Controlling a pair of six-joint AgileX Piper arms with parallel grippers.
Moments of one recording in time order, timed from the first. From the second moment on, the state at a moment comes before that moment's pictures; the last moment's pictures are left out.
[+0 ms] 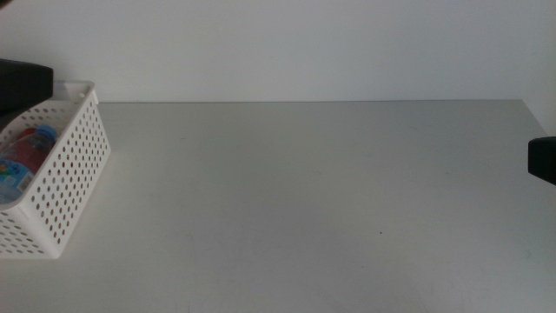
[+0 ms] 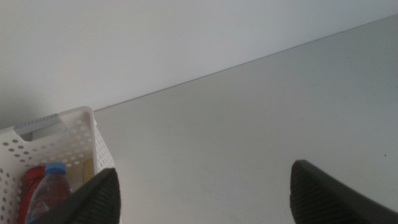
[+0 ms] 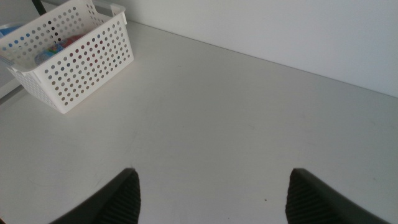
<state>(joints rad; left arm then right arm) -0.30 0.79 -1.11 0.00 0.84 0.09 0.51 0.68 -0.99 0.13 0.81 -0.01</state>
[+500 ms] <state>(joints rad) -0.30 0.68 -0.90 -0.01 0.50 0.09 0.51 0.67 -0.99 -0.14 0.66 -0.01</state>
